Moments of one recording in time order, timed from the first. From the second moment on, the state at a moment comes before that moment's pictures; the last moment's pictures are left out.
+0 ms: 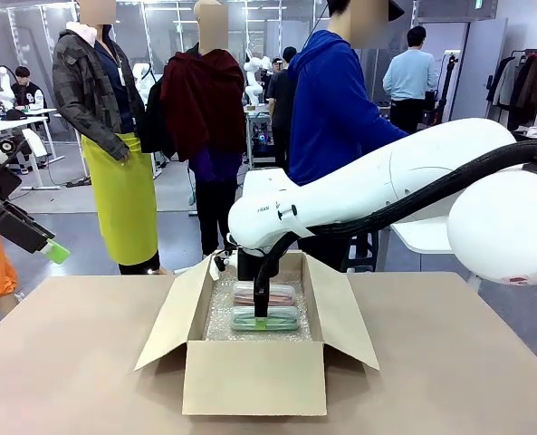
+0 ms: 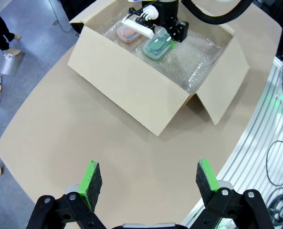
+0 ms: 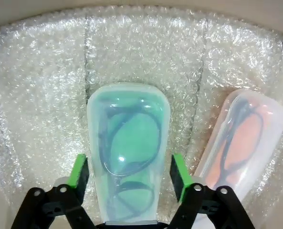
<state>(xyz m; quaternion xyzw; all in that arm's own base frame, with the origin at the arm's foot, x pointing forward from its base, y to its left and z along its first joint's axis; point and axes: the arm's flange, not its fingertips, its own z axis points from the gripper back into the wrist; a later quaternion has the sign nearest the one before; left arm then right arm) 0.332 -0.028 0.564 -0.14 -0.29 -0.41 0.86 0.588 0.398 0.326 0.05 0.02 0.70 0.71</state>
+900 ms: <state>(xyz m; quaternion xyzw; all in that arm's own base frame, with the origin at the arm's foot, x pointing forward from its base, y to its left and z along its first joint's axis) 0.332 -0.028 0.564 -0.14 -0.29 -0.41 0.86 0.590 0.395 0.327 0.05 0.02 0.70 0.71</state>
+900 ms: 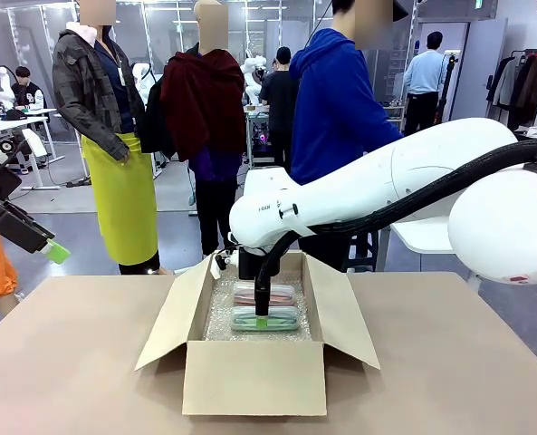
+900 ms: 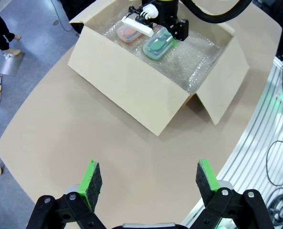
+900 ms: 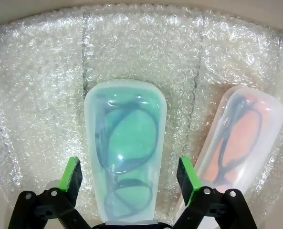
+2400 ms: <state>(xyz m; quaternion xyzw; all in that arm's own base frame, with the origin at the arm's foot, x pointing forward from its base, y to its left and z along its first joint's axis) 0.332 -0.028 0.565 -0.14 -0.29 -0.41 0.86 0.566 0.387 0.425 0.00 -0.01 0.67 0.74</state>
